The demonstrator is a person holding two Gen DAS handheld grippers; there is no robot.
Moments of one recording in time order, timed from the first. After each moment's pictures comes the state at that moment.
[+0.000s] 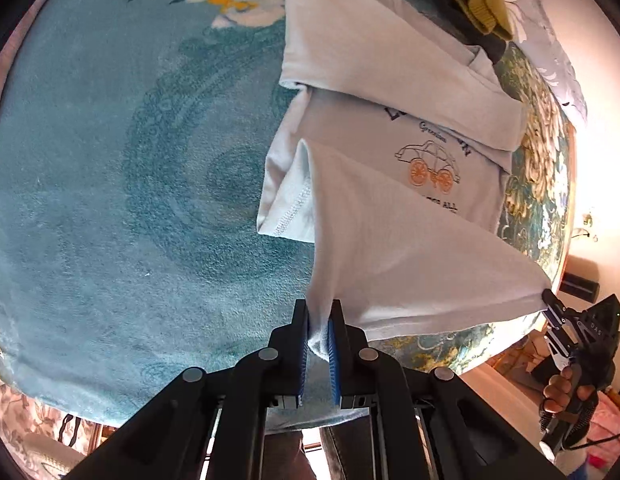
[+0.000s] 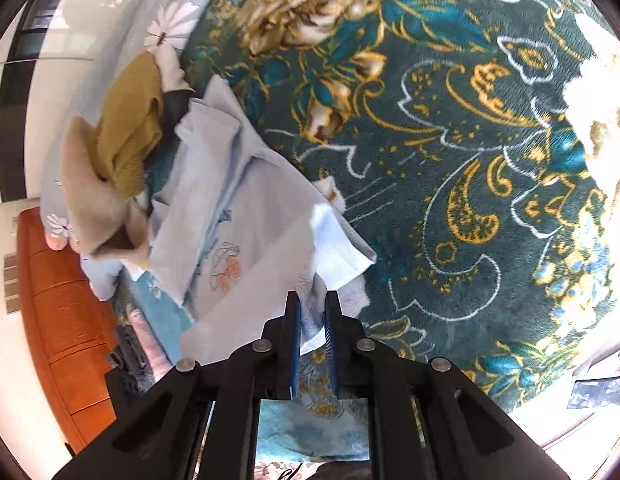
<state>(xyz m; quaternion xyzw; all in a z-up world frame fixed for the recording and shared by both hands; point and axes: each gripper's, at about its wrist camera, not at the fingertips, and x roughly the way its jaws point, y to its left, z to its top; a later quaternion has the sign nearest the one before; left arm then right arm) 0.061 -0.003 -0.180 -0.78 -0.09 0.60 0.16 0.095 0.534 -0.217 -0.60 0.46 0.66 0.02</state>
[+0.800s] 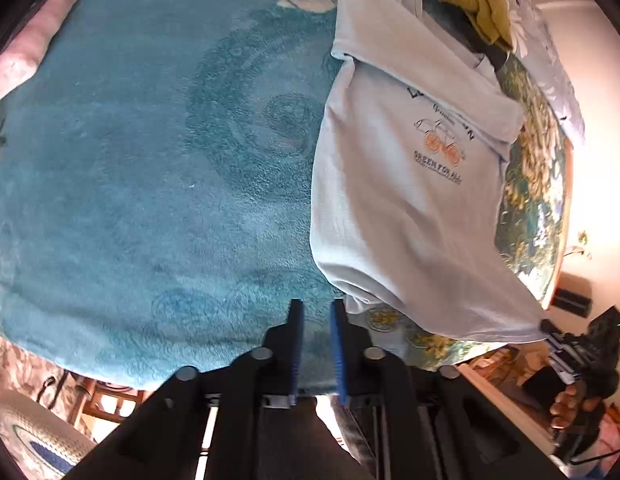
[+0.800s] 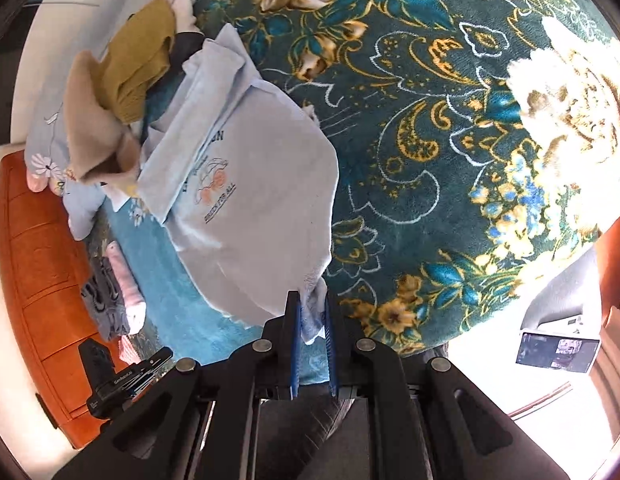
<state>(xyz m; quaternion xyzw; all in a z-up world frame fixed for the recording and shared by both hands) 0.120 -0.027 -0.171 -0.77 -0.10 0.61 0.13 0.139 0.513 -0.183 -0.68 0.38 0.62 0.01</state>
